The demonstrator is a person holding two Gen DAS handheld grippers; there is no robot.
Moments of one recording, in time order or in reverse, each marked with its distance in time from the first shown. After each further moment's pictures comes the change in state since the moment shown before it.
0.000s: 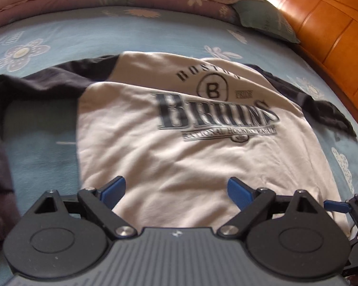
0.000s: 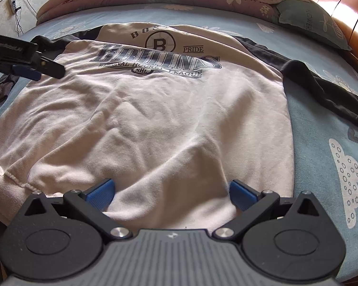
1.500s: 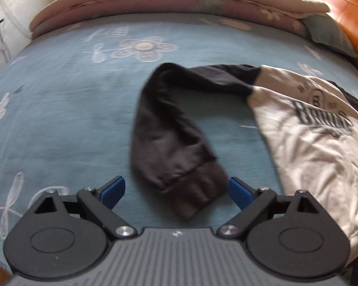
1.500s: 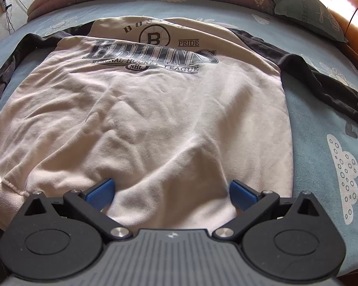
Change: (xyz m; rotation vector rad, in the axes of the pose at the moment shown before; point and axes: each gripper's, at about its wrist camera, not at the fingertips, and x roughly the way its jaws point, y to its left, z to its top) left arm -0.125 0.181 -0.043 -0.117 -0.042 0.308; right arm 0.004 0.003 0.014 0.026 0.077 -0.025
